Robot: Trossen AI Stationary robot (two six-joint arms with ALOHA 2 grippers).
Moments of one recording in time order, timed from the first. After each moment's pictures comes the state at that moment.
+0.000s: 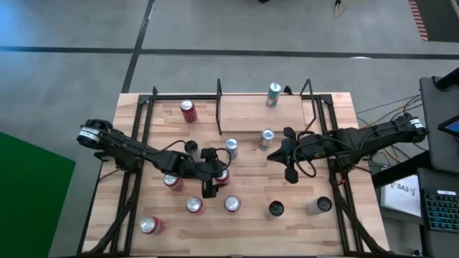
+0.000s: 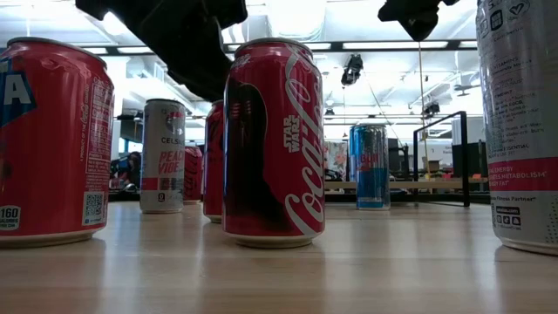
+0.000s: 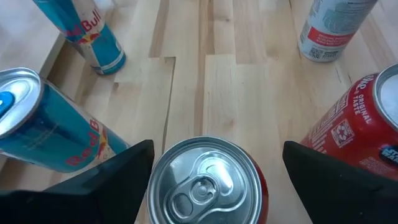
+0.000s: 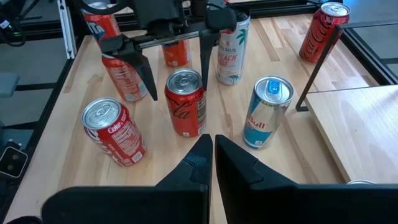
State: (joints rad) left arm -0.27 1.55 0.92 -0.10 -0.30 -0.14; right arm 0.21 1.05 0.93 -0.42 0.17 0.21
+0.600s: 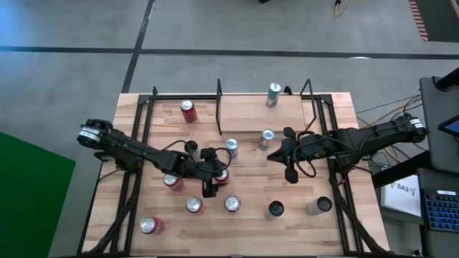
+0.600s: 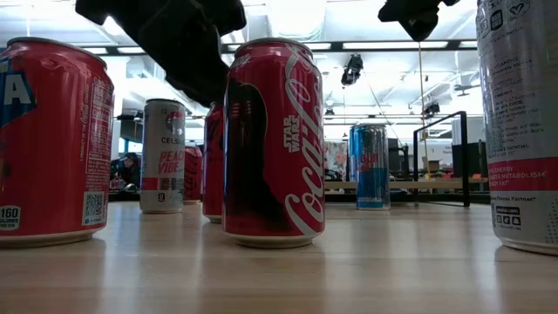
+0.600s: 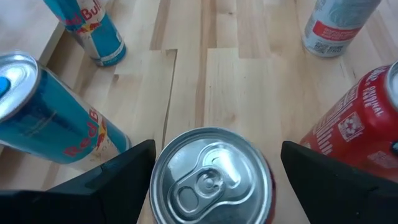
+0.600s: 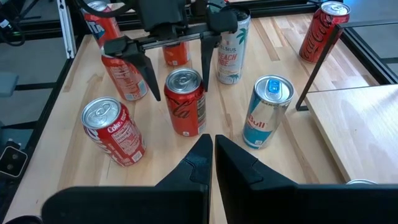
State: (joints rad) left arm -0.27 1.55 0.90 -0.09 -0.29 -0.17; right arm 0.21 1.05 0.93 -0.42 0.17 0.21
